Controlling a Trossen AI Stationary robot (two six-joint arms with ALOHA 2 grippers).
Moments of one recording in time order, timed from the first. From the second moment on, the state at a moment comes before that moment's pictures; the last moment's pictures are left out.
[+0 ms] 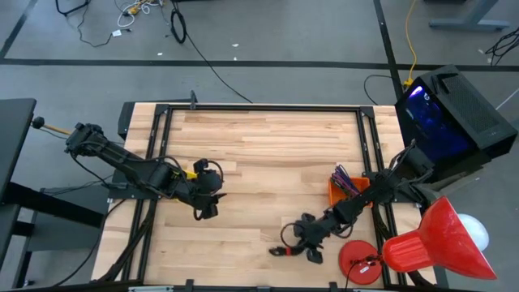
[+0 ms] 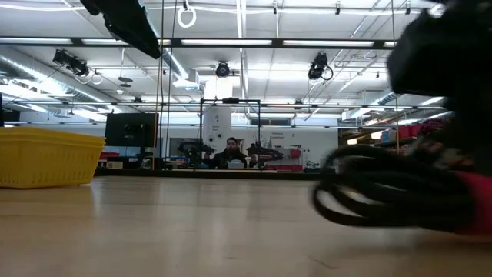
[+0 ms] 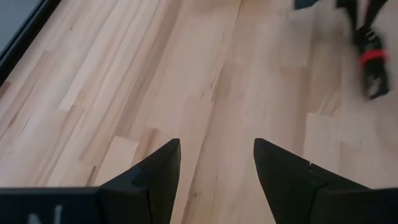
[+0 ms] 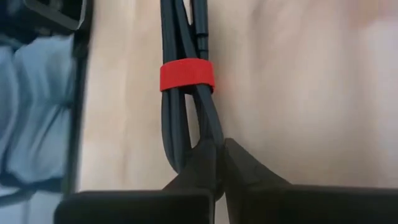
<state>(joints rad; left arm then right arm) -0.43 1.26 1.02 -0.69 -0.52 -0.51 0.59 1.75 0.74 0.15 -0.09 0.72</state>
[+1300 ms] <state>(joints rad) -0.26 1.36 1.02 0.34 -0.32 -0.01 0.29 1.30 0.74 0.56 0.33 -0.01</state>
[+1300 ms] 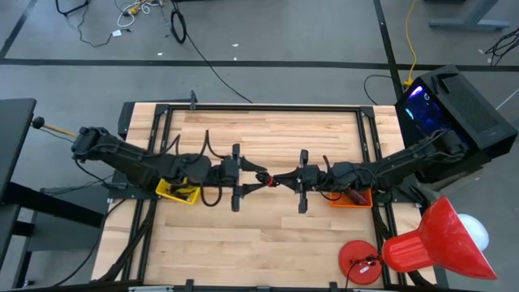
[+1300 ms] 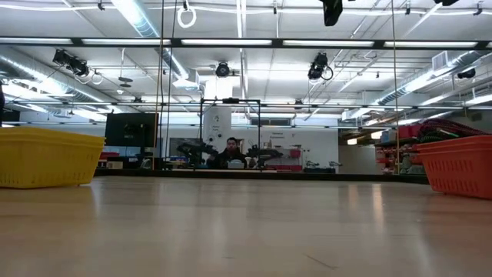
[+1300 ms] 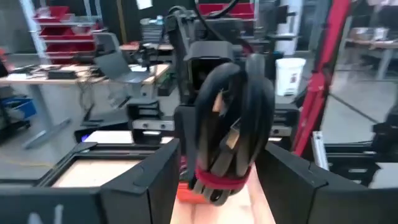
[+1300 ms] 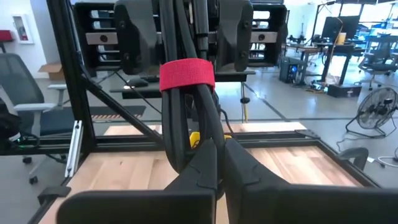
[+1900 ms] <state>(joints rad) -0.23 1.38 1.02 0.32 -0.36 0.05 0.28 1.30 0.74 0.53 0.34 -0.02</state>
